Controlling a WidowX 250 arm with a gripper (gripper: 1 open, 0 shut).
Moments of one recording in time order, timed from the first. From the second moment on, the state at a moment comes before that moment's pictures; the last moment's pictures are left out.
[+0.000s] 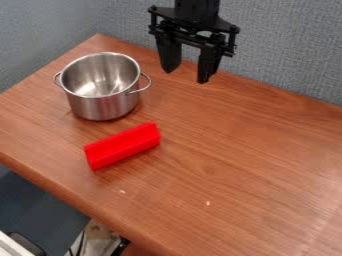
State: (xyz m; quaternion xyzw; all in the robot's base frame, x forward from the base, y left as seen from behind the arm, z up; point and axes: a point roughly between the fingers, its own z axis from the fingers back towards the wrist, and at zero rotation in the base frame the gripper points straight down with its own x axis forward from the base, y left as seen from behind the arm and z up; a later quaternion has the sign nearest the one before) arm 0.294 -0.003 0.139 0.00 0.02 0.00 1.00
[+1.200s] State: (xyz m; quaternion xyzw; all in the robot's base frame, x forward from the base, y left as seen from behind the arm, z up) arm 0.235 0.055 0.069 0.03 0.04 -0.22 0.97
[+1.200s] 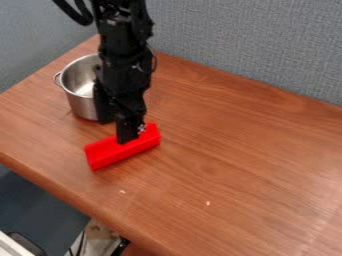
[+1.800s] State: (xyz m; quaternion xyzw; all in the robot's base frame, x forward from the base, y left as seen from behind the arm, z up) arm 0.240 0.044 0.033 0.01 0.08 -0.37 0.93
